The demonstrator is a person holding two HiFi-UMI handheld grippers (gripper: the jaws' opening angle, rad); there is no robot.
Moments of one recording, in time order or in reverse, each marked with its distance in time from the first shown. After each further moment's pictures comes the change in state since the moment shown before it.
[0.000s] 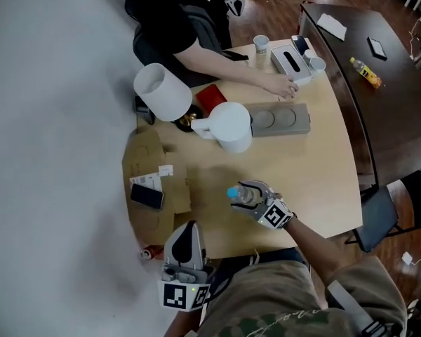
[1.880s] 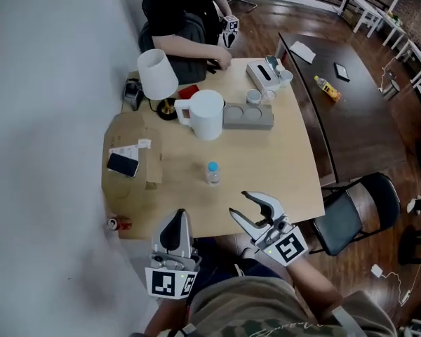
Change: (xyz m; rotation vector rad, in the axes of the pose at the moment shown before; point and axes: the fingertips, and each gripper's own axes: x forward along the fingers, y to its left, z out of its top) left arm -0.117 -0.070 -0.004 -0.003 -0.164 -0.039; right arm -0.182 0.101 0.246 -0.002 -0.283 -0.291
